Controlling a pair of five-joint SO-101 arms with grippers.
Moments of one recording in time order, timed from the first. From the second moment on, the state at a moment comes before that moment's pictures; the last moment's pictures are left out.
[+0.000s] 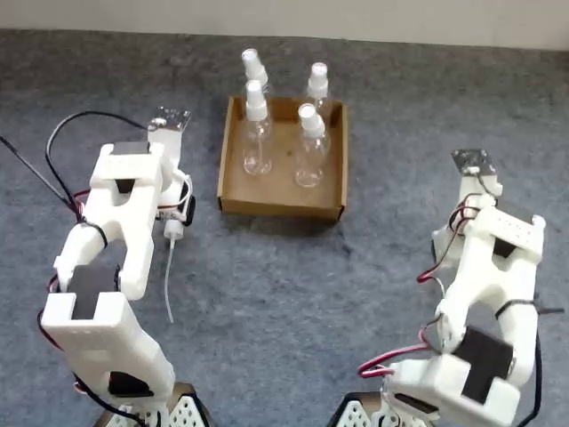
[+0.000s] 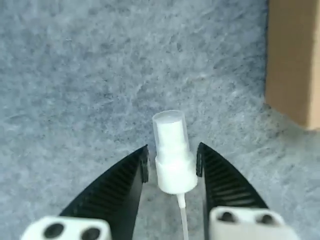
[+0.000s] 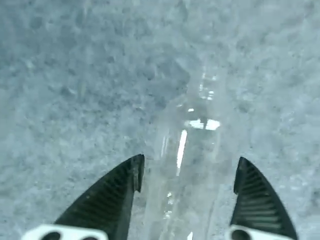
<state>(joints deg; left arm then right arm) -8.7 13.3 14.0 64.2 -6.3 22.5 -3.8 29.9 60.9 32.6</state>
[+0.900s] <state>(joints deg) -8.5 12.6 16.7 61.1 -6.3 19.9 8.4 15.0 63.7 32.6</state>
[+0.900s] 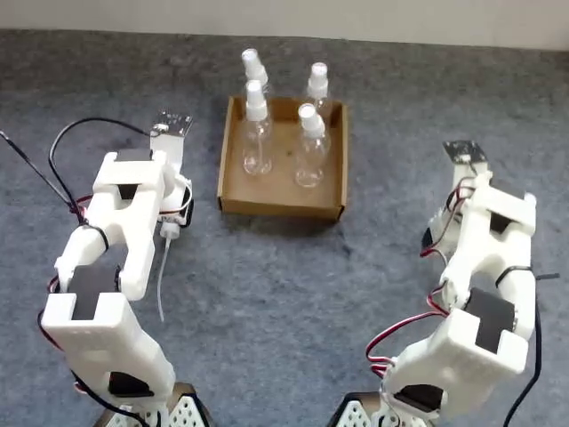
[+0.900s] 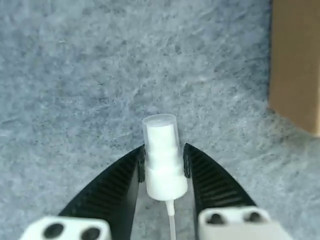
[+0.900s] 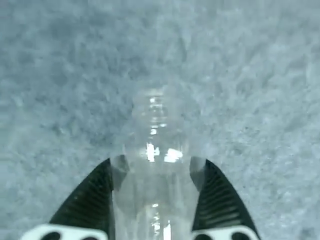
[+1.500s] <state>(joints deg) -8.5 -38.9 16.7 70.2 0.9 -16.4 -33.4 24.5 66.9 18.2</state>
